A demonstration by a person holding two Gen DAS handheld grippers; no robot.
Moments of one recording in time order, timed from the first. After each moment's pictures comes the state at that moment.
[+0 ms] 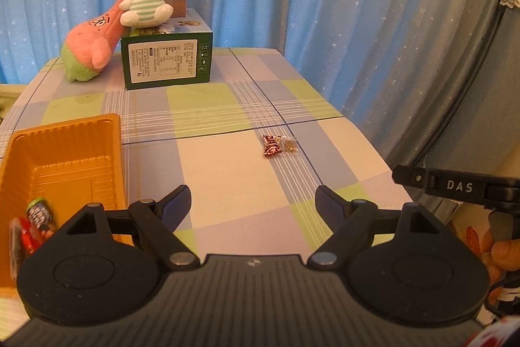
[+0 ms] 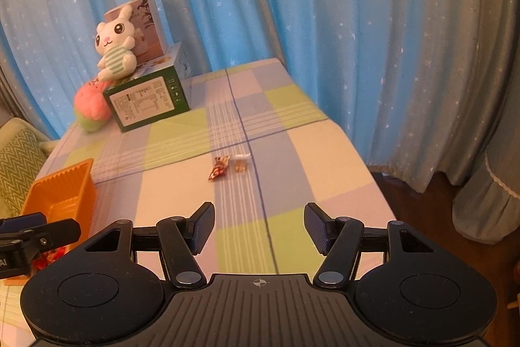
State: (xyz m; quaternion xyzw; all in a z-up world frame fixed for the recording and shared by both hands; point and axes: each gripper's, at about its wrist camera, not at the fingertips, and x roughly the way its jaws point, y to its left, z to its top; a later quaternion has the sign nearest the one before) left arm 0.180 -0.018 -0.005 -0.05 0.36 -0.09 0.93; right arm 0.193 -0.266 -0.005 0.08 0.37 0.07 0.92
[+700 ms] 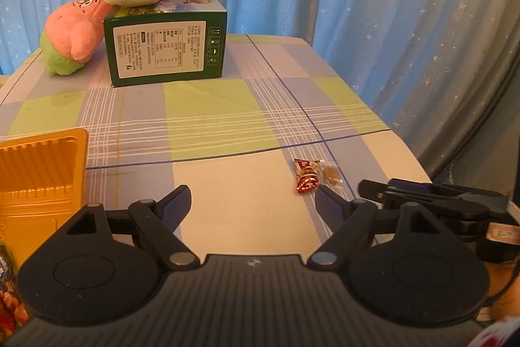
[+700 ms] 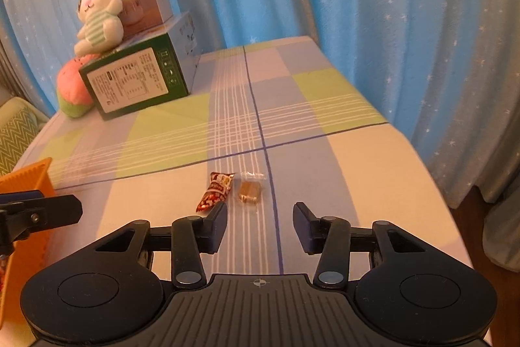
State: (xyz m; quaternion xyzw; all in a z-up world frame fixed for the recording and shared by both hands) left arm 0.303 -0.018 -0.064 -0.06 0.39 -0.06 0.92; right arm 0.336 -0.238 -0.107 0.06 0.39 0.12 0.91
